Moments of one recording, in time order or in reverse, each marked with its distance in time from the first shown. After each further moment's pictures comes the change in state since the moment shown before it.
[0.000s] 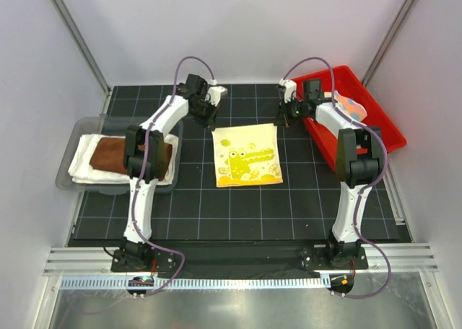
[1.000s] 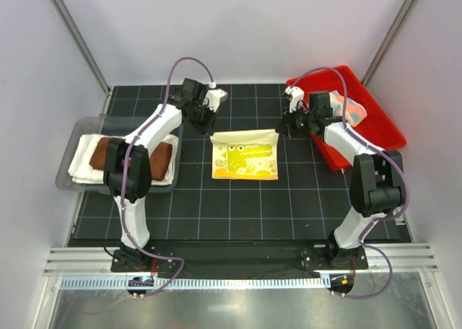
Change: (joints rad) left arm -0.053 -0.348 -0.340 0.092 -0.058 -0.023; right arm 0.025 -0.356 -0.381 0.225 0.037 0.111
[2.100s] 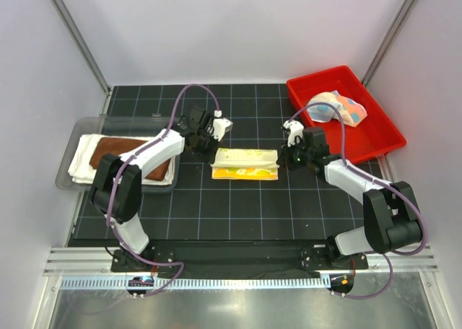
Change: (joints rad) left arm -0.131 -0.244 -0.414 0.102 -0.097 -0.087; right arm 0.123 -0.321 -0.491 0.157 0.209 0.150
